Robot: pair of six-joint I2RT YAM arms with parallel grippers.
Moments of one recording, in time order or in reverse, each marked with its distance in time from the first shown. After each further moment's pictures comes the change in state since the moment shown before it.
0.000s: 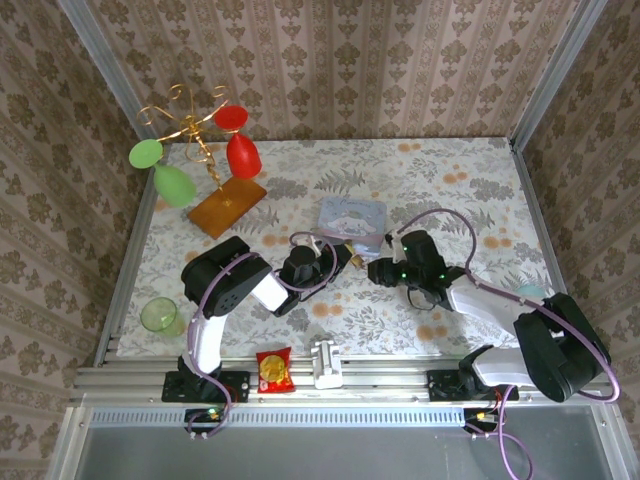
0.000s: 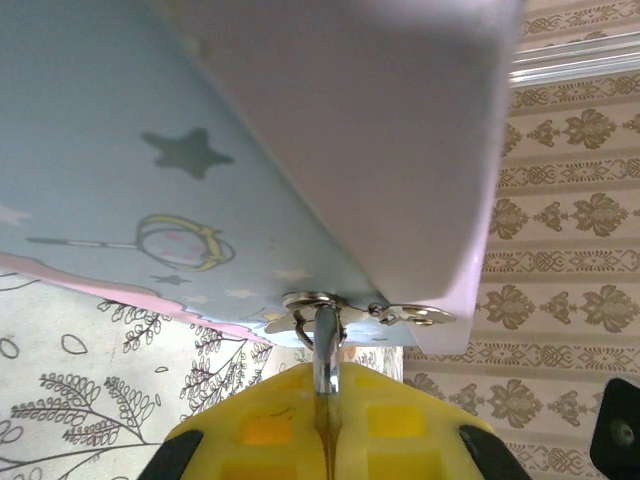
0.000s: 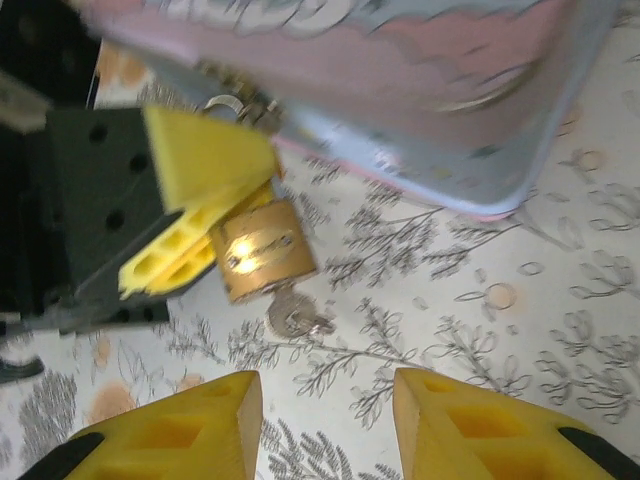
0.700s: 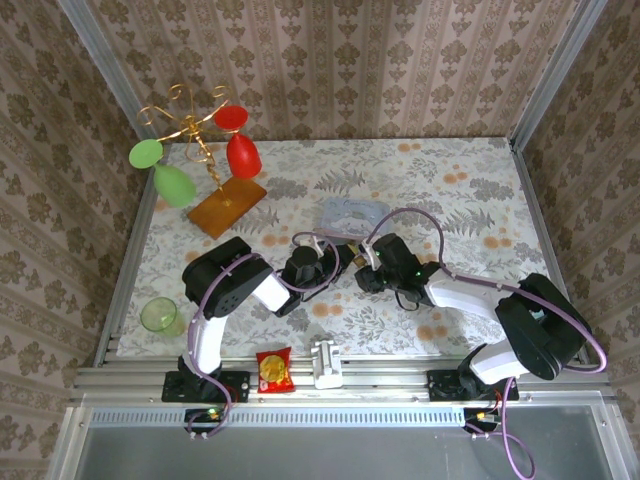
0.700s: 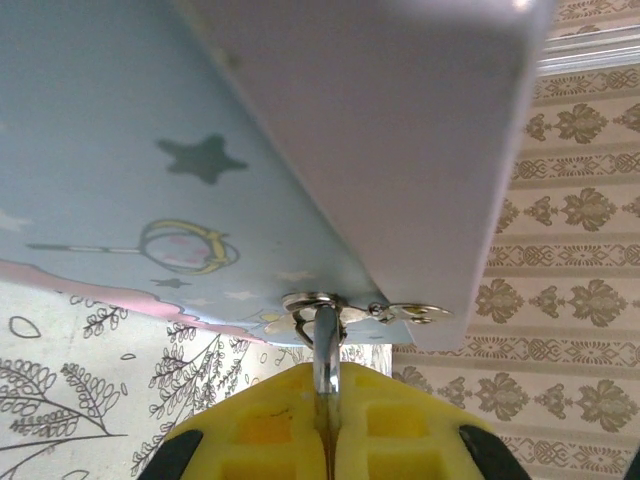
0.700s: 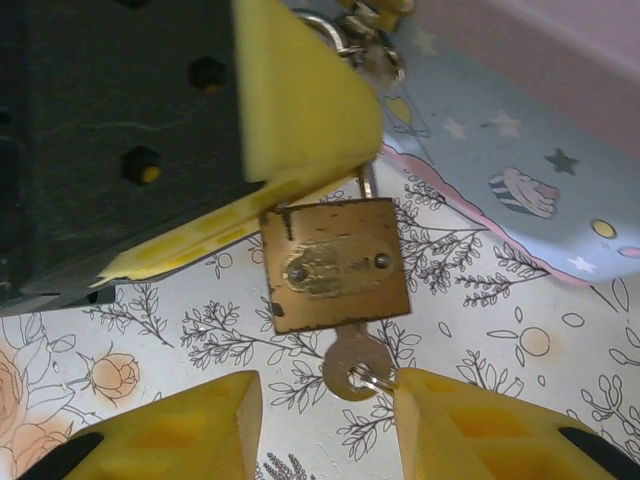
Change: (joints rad) left arm -0.016 0.000 0.011 0.000 0.000 -0.023; right arm 0.148 0.130 0.100 -0.069 0.227 -0.223
